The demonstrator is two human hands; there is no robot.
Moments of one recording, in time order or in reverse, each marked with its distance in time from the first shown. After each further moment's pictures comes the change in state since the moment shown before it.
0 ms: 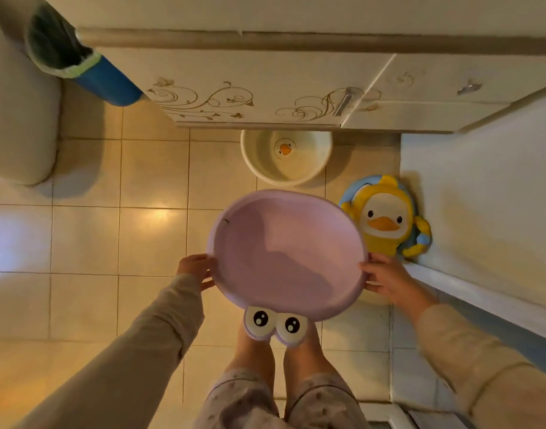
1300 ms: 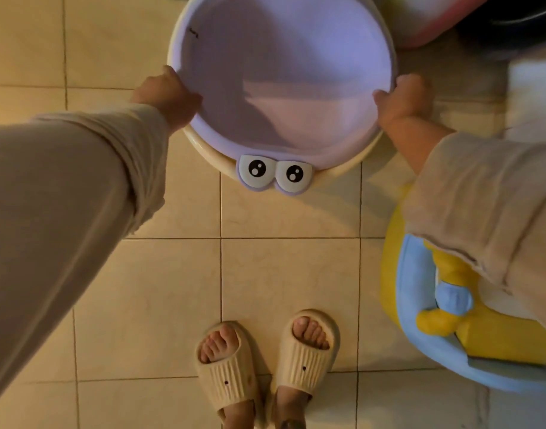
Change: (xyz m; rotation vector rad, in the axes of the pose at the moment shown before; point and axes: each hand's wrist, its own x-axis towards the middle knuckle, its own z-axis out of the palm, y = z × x) left_hand 0.446 0.195 0.201 1.087 0.407 0.791; right_hand 0.481 -0.187 0.118 -0.694 0.767 -0.594
